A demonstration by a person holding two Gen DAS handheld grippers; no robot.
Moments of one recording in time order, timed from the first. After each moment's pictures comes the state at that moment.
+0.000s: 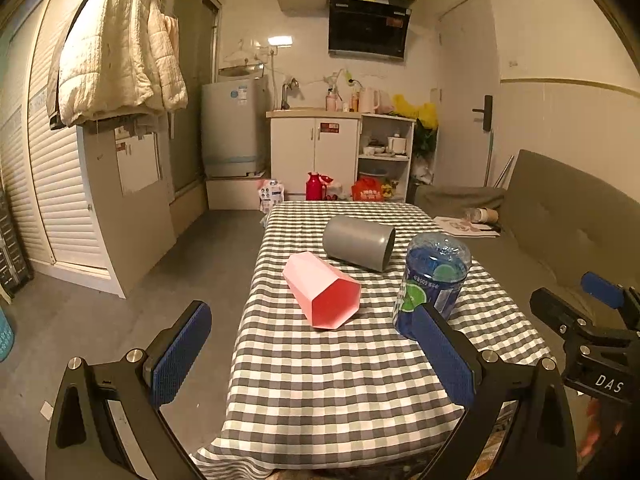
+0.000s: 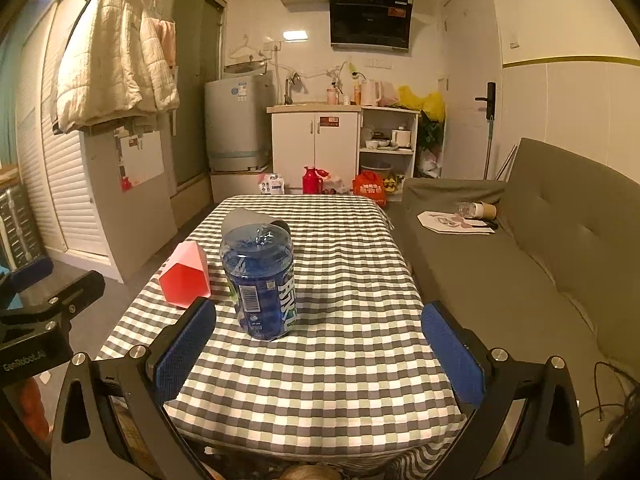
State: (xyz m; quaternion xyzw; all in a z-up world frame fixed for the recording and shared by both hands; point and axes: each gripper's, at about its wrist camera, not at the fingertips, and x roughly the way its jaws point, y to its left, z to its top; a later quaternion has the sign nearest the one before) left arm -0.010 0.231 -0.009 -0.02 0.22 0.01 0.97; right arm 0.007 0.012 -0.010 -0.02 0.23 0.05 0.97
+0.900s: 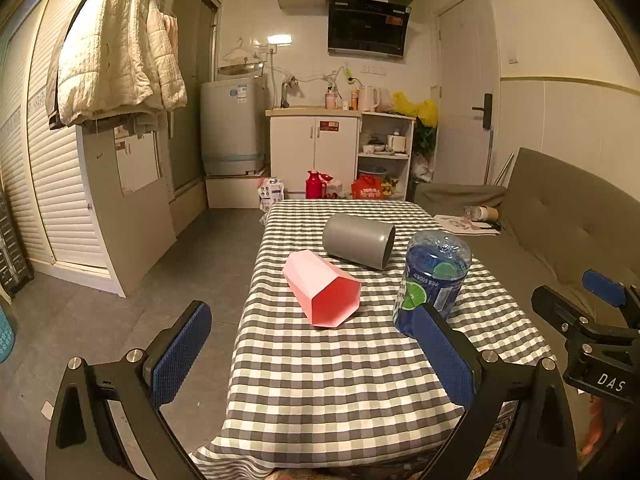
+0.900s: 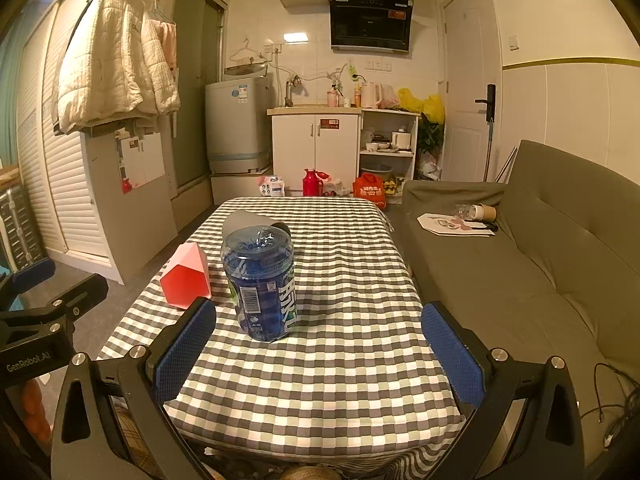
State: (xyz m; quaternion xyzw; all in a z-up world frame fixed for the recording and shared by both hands) left arm -0.009 0.231 -0.010 -0.01 0.23 0.01 0.97; right arm 0.004 0.011 -0.010 -0.02 0.23 0.05 0.97
